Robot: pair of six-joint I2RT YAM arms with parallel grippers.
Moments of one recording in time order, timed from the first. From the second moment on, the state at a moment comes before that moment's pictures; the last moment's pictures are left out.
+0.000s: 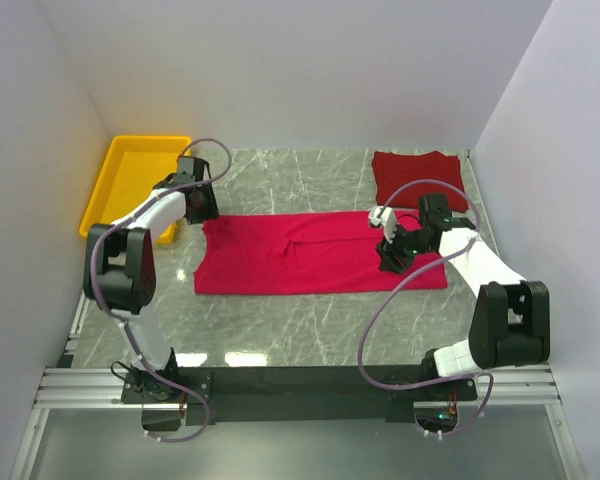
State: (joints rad) left arm -0.13 1.86 1.33 -0.46 -0.11 -0.38; right arm 0.05 1.42 0.92 -0.67 -0.63 -0.94
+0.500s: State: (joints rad) left arm -0.03 1.26 1.02 -0.25 -0.01 -0.45; right arm 0.43 1.93 1.64 -0.72 -0.60 -0.61
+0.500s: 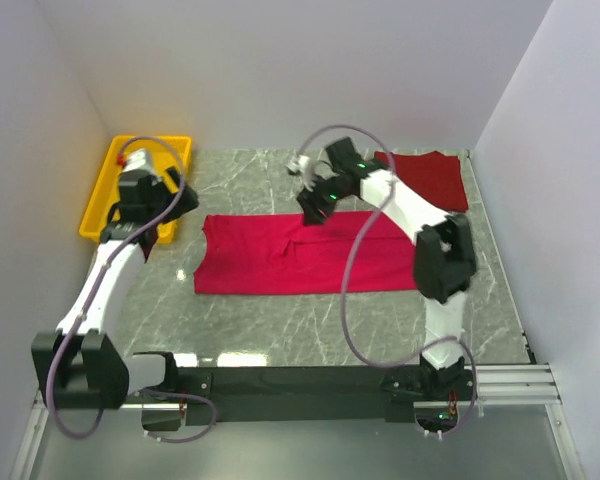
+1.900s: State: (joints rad) left arm 0.07 0.93 0.69 -0.34 0.21 -0.68; right arm 0.58 2.58 2.35 -0.79 -0.27 -0.22
